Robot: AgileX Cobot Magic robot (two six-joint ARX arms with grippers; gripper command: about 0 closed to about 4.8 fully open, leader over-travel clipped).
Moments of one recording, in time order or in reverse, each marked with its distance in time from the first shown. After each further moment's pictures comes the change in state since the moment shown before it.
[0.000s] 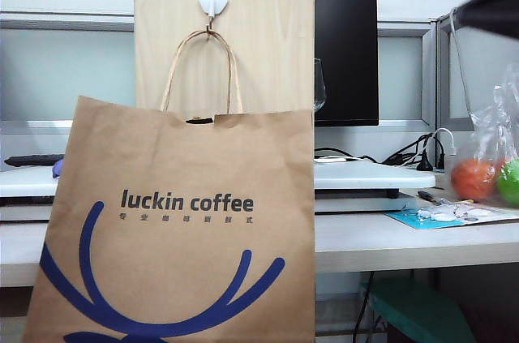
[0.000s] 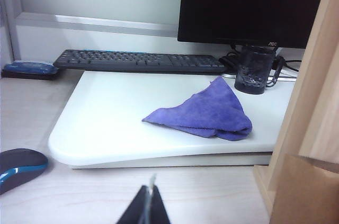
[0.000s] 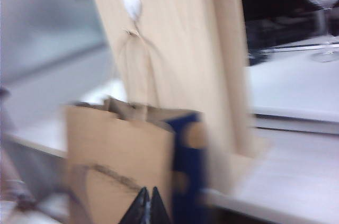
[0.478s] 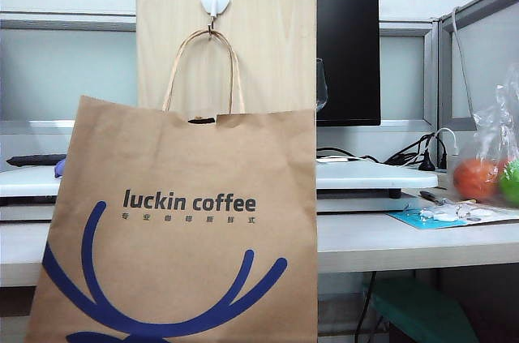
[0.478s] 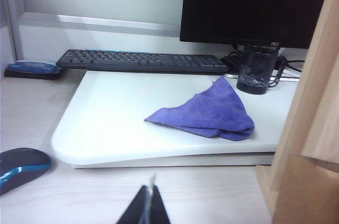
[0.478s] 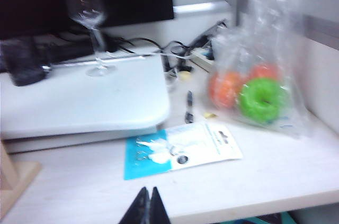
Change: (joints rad) left arm 0.000 0.000 0.000 0.000 0.000 0.000; right arm -0.736 0.000 0.000 -0.059 -0.092 -0.109
